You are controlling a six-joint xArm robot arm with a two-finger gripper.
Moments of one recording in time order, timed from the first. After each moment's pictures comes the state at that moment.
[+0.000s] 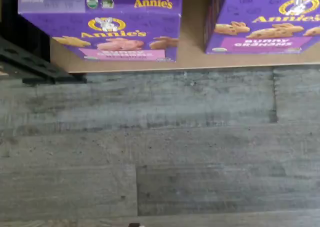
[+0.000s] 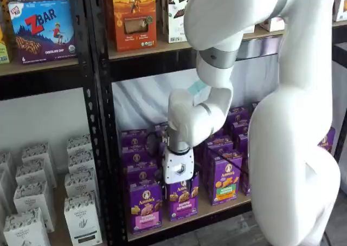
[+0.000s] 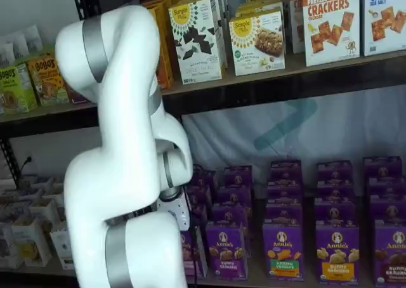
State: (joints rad) arm 0.38 0.29 -0.60 -0.03 0.23 0.41
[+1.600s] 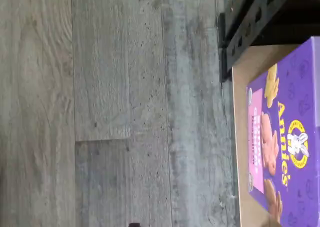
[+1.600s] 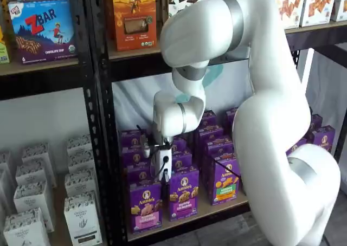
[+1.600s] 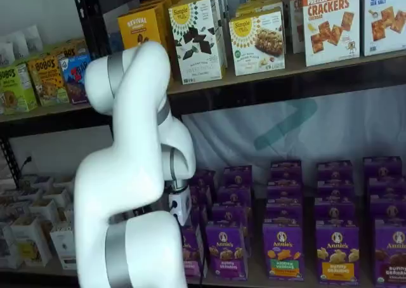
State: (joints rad) arm 0.36 0.67 -1.09 0.21 0.43 -1.40
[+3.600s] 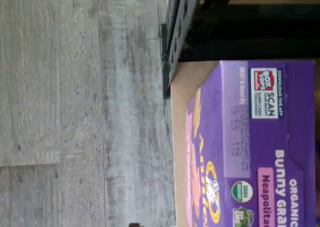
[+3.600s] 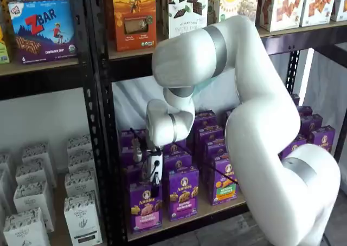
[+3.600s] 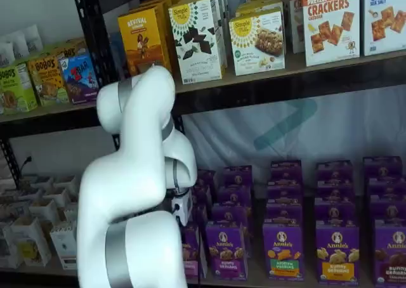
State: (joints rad) arm 0.37 0.91 -1.36 0.21 0.38 -1.38
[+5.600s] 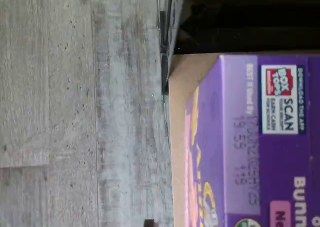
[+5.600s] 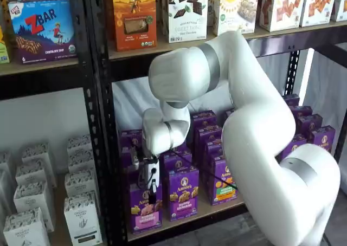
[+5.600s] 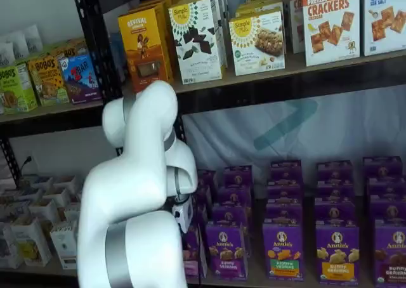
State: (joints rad) arm 0.38 1.03 -1.50 0.14 0.41 -1.31
